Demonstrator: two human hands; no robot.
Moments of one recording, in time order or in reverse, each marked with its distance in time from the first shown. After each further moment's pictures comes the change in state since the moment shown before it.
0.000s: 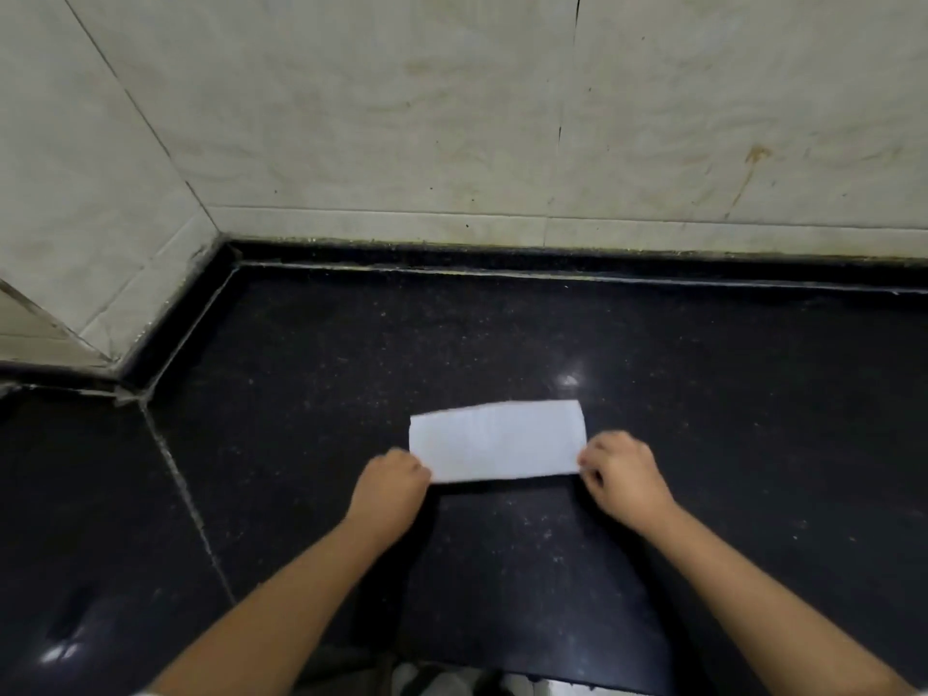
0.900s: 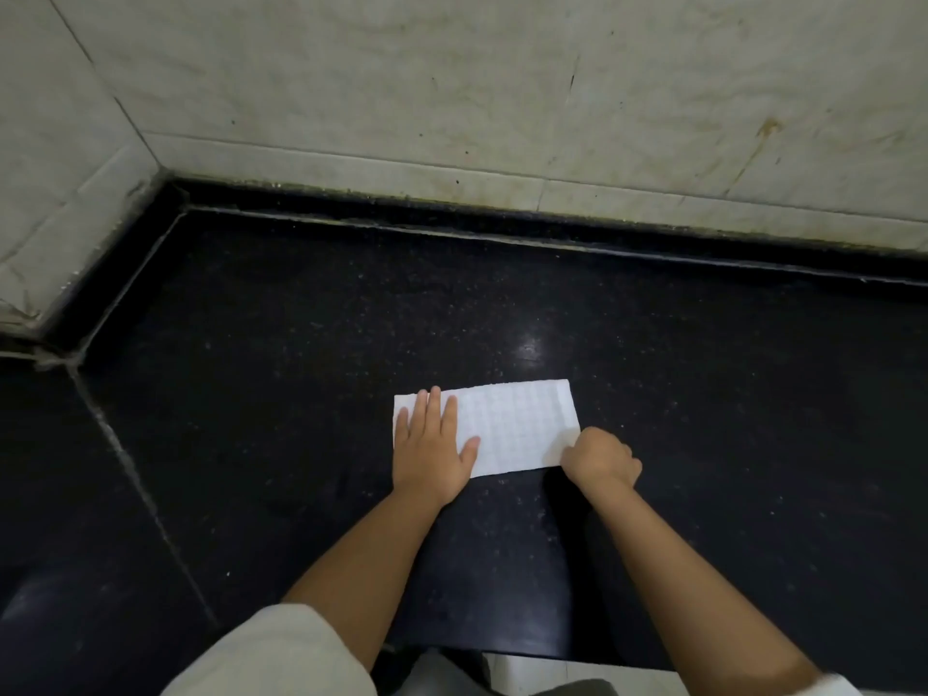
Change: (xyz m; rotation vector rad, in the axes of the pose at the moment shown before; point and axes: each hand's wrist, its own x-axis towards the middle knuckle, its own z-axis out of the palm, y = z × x) left_hand 0.046 0.045 0.024 -0.251 -0.237 -0.394; right_hand 0.023 -0.051 0.006 -0.016 -0.330 0.834
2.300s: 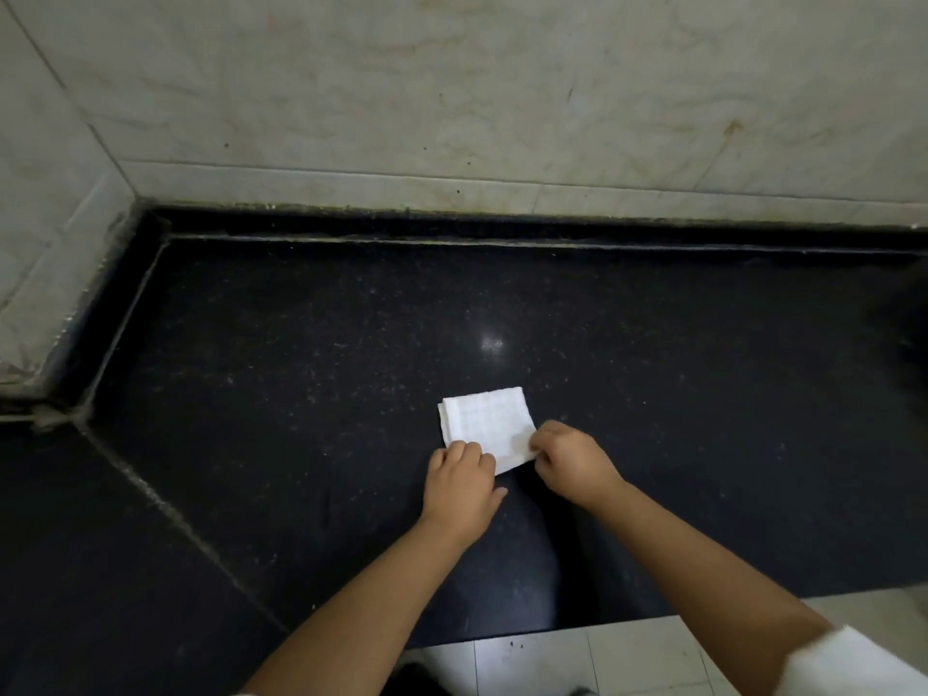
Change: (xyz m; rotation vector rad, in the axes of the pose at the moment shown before) left_hand -0.038 -0.051 -0.025 0.048 0.042 0.407; right_hand -0.057 -0.052 0.024 -0.062 0.102 -0.616
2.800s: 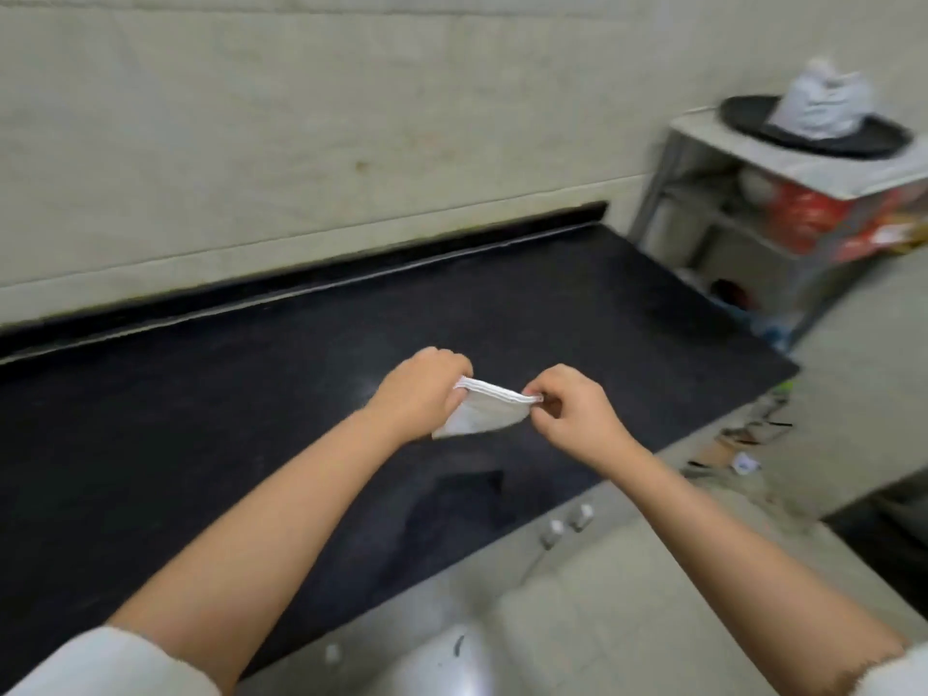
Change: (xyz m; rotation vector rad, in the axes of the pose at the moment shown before) left_hand 0.089 0.325 -0.089 -0.018 0.106 0.539; right_hand -0.224 0.261 -0.129 0.344 0.570 0.238
